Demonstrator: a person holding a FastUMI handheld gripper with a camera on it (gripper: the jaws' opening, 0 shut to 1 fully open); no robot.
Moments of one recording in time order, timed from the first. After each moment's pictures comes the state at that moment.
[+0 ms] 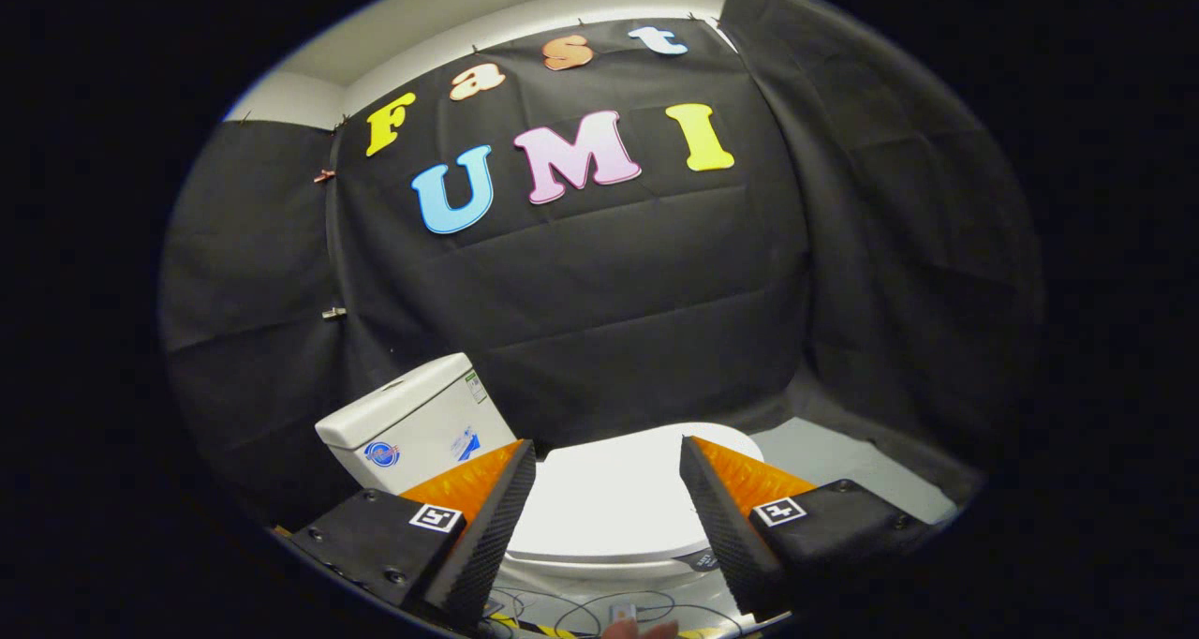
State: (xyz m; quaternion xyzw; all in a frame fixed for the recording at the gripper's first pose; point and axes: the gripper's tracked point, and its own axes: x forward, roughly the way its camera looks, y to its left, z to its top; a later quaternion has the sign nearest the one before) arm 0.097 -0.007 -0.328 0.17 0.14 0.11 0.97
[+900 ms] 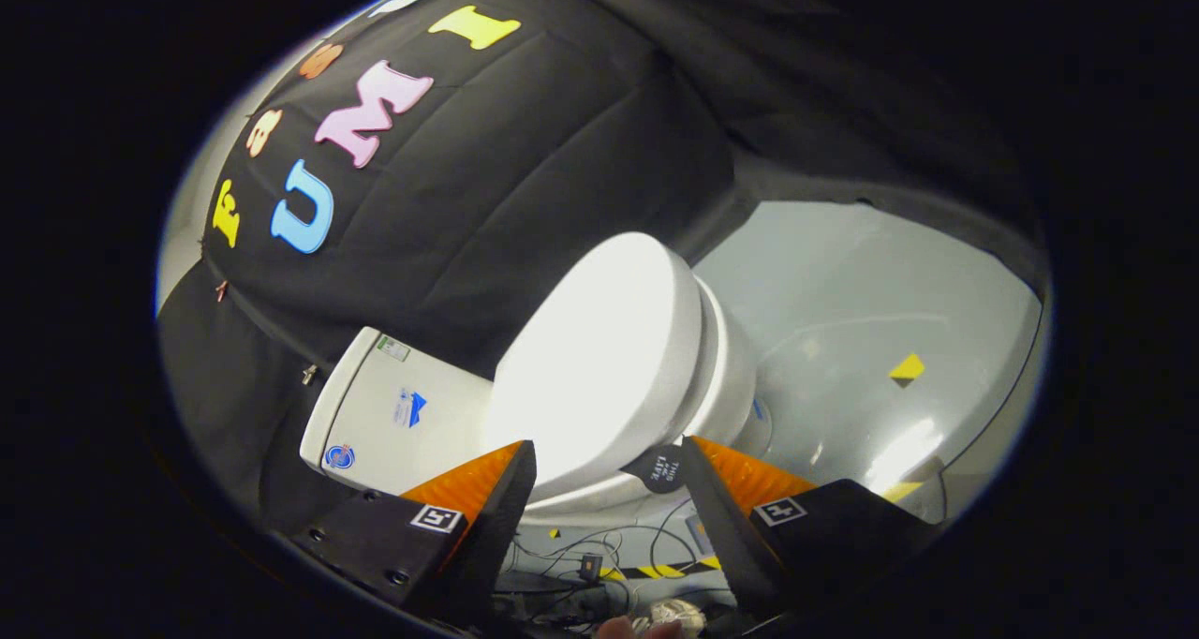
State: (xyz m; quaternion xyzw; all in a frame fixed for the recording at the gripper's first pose) arm 0.097 -0.066 -0.566 0.41 0.37 0.06 0.83
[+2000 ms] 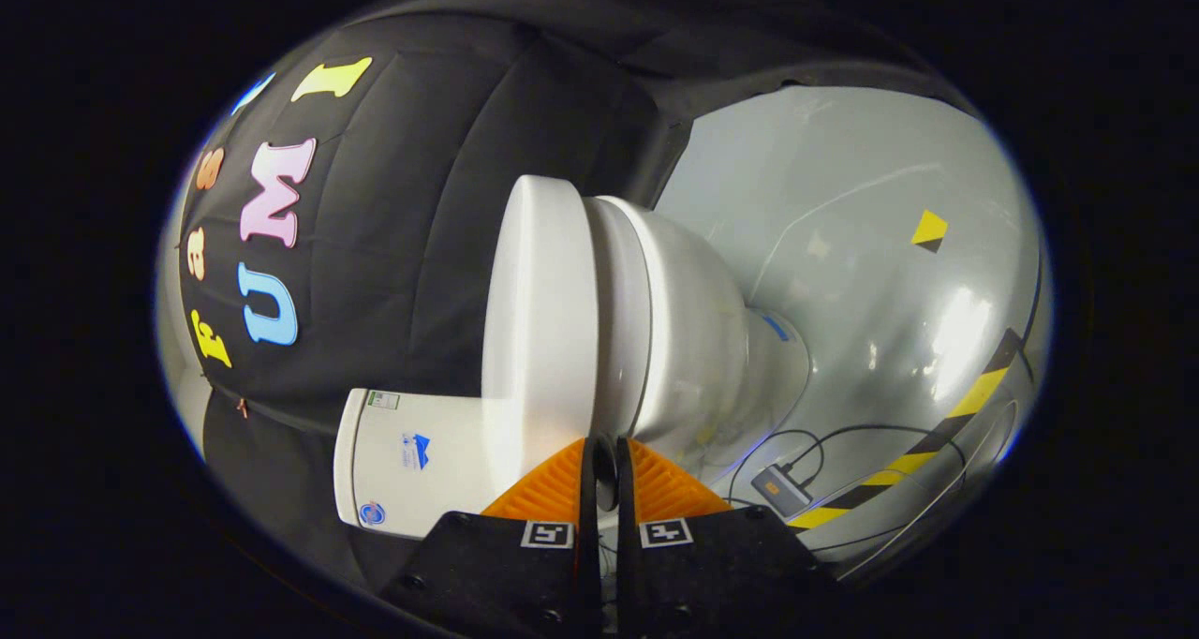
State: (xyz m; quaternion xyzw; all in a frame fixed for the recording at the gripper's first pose) arm 0.110 -0.043 -0.643 0.53 0.40 0.02 0.75
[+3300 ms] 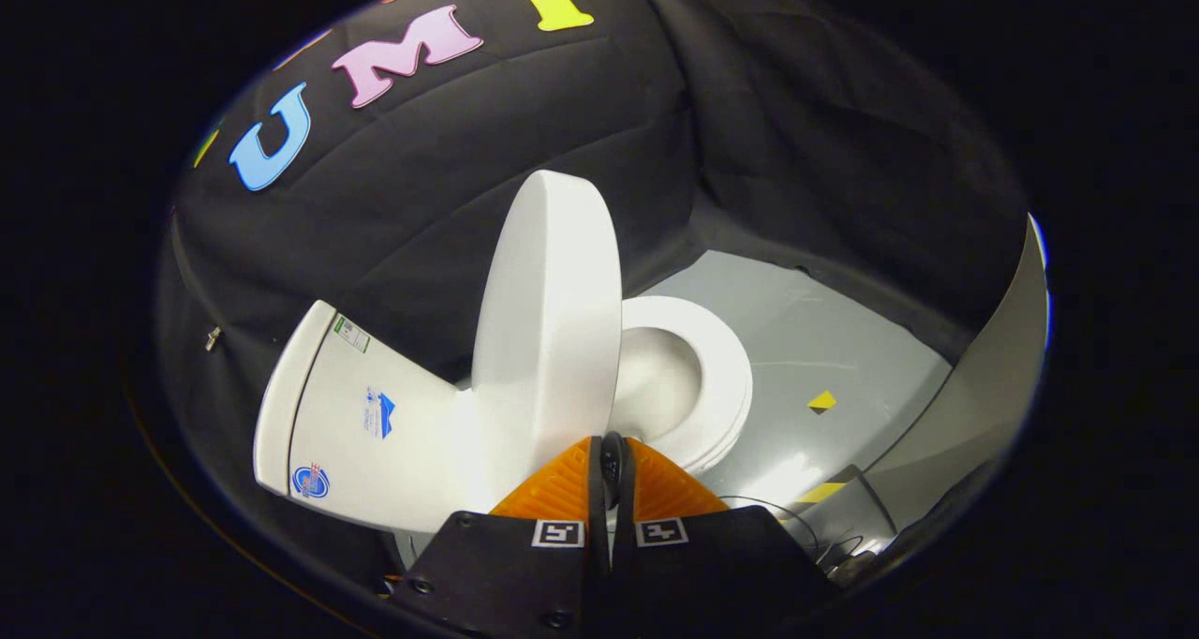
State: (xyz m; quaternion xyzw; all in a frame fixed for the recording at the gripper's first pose) arm 0.128 0.032 -0.449 0.21 0.38 -0.08 0.90
